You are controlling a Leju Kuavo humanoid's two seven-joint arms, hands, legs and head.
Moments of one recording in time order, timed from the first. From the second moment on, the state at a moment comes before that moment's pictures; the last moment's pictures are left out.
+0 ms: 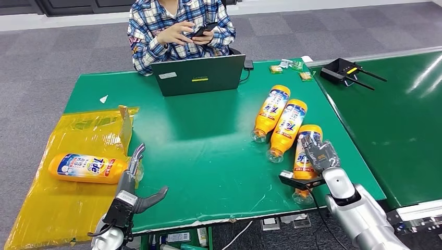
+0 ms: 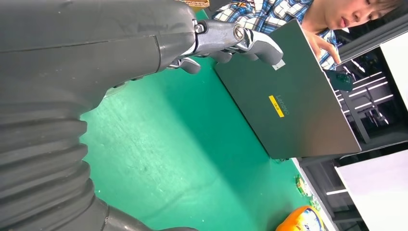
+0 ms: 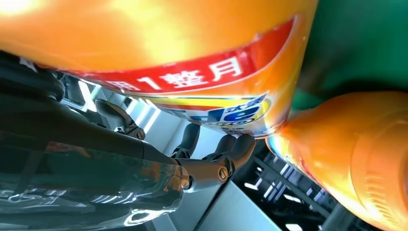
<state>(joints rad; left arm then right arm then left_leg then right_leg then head) -0.04 -0.02 -0.15 -1.21 -0.25 0.10 -0.70 -0.41 -0.30 0.18 -0.90 1.55 -0.34 -0.04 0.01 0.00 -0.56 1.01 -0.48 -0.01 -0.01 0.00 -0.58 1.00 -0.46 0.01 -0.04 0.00</state>
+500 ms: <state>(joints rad) -0.06 -0.03 -0.15 -1.18 -0.27 0.11 -0.70 -0.48 -0.09 -0.52 -1.32 0.88 0.60 -0.71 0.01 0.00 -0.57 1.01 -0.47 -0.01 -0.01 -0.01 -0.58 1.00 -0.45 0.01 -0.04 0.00</state>
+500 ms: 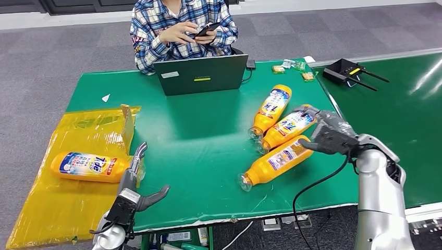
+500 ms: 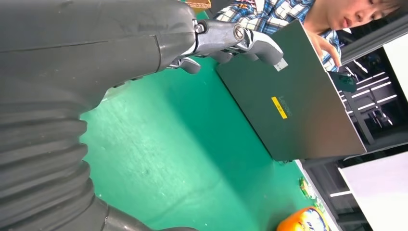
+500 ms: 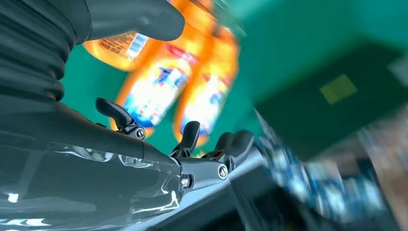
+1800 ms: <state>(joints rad) -0.10 -0.03 -0.17 -1.15 -0.29 0.08 -0.70 -0.65 -0.24 -0.22 -0.88 1.55 0.60 -0.23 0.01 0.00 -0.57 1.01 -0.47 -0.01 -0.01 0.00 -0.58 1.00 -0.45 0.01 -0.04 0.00</state>
